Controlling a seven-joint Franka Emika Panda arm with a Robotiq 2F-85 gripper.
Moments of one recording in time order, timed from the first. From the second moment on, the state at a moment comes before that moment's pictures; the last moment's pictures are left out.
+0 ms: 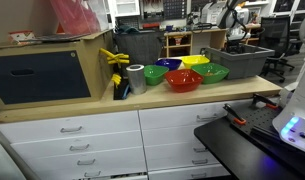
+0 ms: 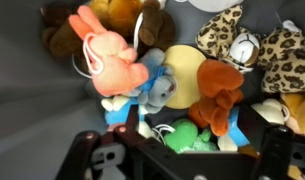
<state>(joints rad) -0.33 0.65 -0.24 -1.69 0.08 2.10 0.15</state>
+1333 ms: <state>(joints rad) -0.33 0.67 -0.22 -1.69 0.14 2.10 0.15</state>
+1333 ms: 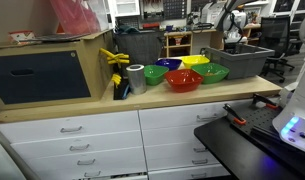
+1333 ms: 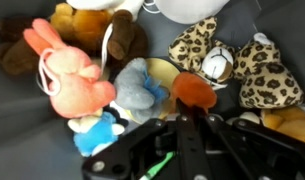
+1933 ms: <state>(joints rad) -0.33 0.62 -0.22 -1.69 0.14 2.10 0.15</state>
